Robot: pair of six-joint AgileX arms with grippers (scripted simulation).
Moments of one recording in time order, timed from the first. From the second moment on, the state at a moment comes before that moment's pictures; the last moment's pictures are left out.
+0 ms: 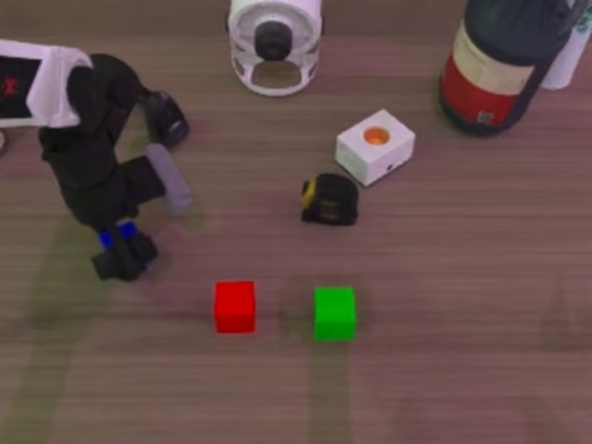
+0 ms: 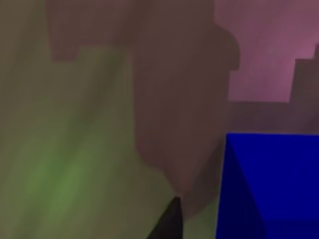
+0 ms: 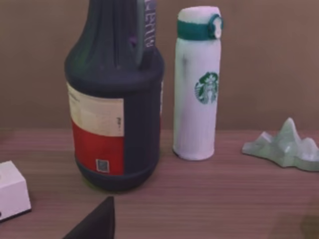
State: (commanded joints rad) left arm -0.21 2.13 1.38 -0.82 0.00 0.88; right arm 0.01 0.00 0.00 0.00 0.00 0.00
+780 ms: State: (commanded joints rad) left arm -0.21 2.11 1.38 -0.84 0.01 0.88; right arm 0.01 0.00 0.00 0.00 0.00 0.00
